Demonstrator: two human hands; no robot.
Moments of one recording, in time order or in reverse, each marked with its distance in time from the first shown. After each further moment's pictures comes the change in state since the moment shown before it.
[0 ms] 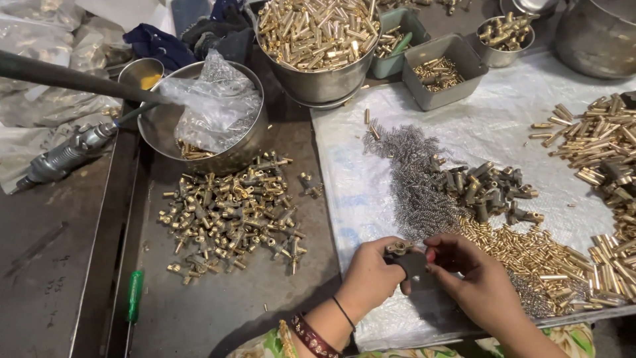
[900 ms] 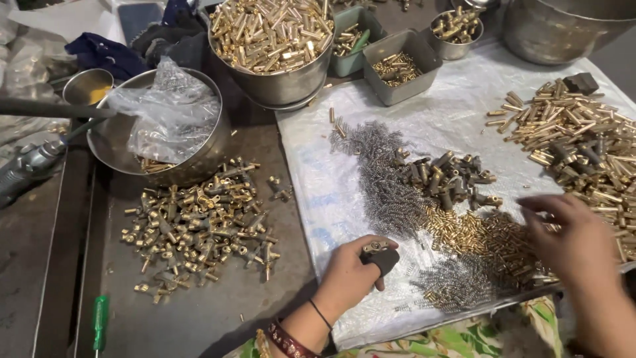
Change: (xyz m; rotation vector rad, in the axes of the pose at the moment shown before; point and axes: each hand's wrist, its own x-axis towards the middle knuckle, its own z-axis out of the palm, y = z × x) left_hand -0.003 0.008 0.006 0.269 0.002 -0.100; right_hand 0.003 0.002 -0.144 -0.820 0.520 -0.092
